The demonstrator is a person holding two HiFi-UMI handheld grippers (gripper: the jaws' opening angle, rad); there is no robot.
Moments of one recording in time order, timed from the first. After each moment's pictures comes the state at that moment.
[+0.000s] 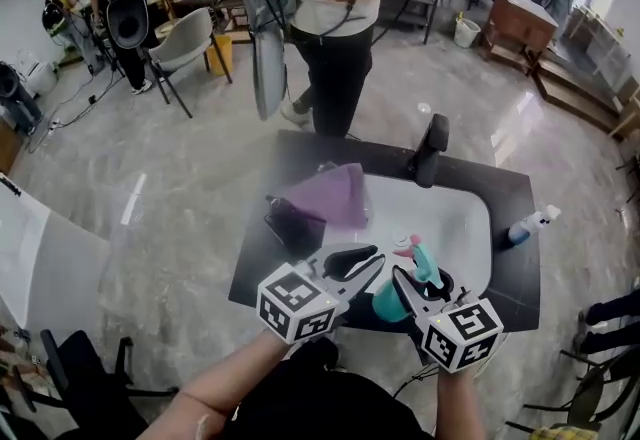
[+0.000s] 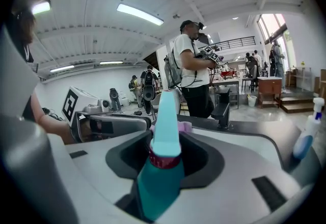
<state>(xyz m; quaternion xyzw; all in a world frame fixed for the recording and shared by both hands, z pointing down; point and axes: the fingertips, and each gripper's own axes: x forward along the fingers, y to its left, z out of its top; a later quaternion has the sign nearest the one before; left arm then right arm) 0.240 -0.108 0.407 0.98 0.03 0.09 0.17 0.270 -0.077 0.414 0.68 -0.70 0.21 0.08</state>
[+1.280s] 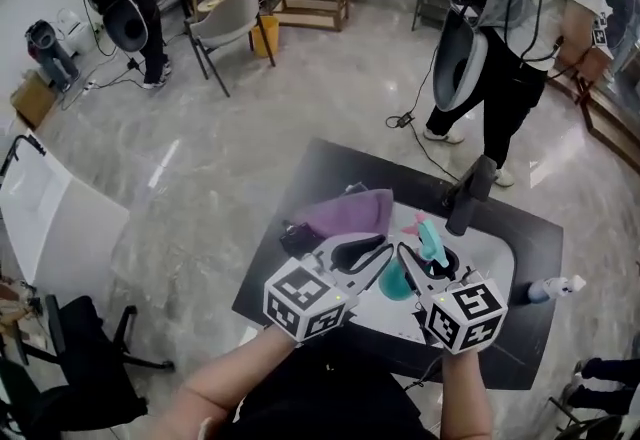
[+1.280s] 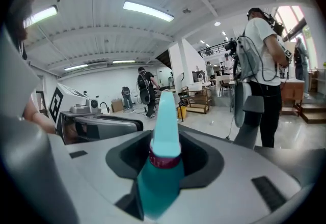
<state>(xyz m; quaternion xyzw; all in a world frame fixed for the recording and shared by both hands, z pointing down) 0.278 -0.215 0.404 0.98 -0.08 0.08 0.17 0.319 -0.211 0.416 0.61 -0.76 0.19 0.09</state>
